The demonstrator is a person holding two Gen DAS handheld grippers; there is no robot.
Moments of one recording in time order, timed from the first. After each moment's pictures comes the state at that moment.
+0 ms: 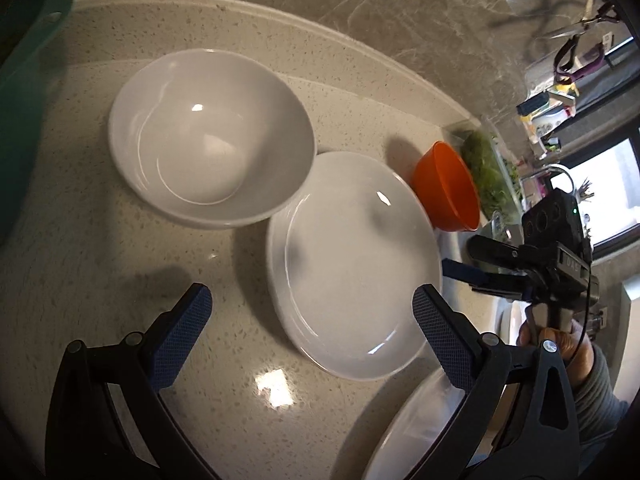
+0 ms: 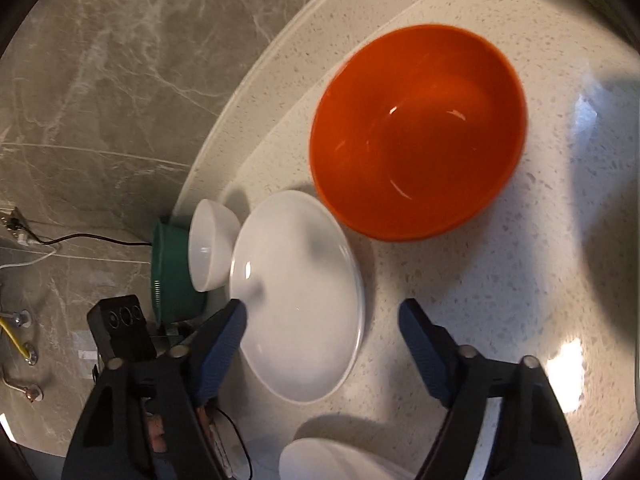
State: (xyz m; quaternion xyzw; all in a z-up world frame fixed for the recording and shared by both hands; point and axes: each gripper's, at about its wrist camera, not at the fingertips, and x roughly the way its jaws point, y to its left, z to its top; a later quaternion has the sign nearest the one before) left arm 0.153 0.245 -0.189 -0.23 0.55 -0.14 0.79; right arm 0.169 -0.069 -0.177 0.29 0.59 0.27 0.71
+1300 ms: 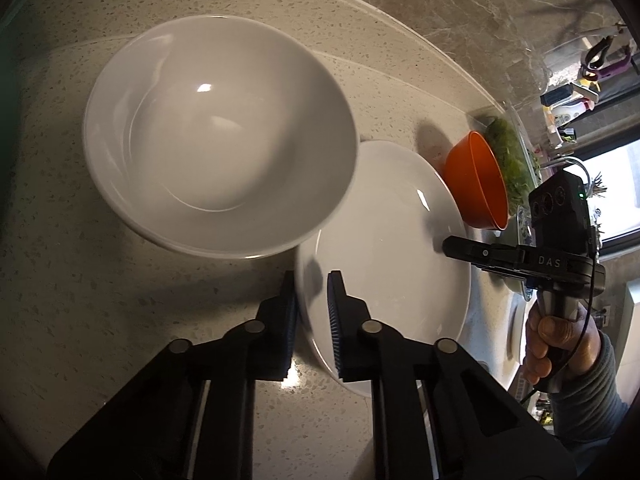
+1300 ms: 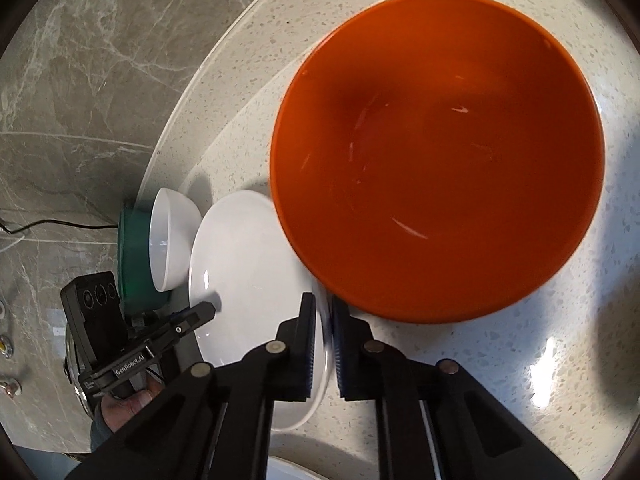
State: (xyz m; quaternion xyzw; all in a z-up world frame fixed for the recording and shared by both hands) left arm 0.177 0.247 -0.215 -0.22 0.59 -0.14 0.76; right arm 0.201 -0.051 -0.192 0.23 0.62 0.26 0.70
